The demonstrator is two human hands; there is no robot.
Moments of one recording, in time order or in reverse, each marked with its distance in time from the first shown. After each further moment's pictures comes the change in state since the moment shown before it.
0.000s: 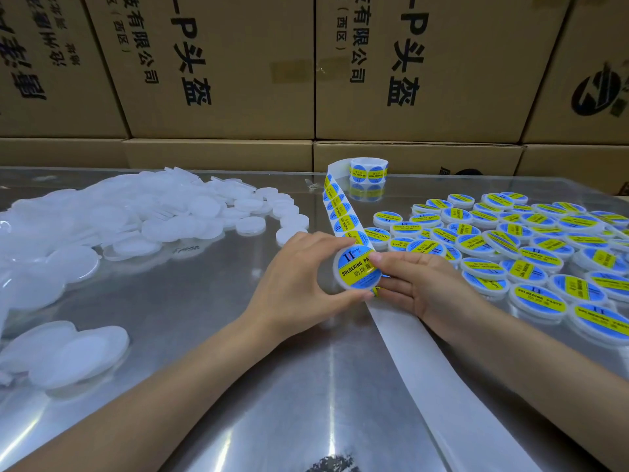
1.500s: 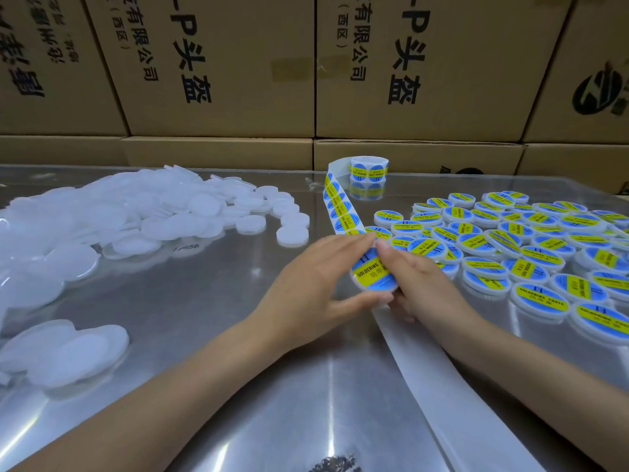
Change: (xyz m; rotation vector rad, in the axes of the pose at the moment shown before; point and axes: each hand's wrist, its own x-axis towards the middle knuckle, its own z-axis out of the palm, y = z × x) left_hand -0.002 0.017 0.000 -0.024 -0.115 0.078; right_hand -0.007 0.003 0.017 -0.353 0.101 -0.230
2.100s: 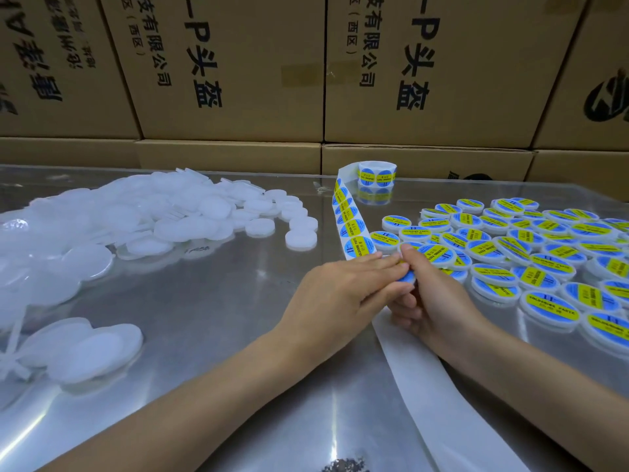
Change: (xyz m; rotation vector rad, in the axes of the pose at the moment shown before) left_hand 0.002 0.017 0.008 0.002 0.098 0.053; right_hand 0.002 -0.002 0.006 0.428 0.049 0.303
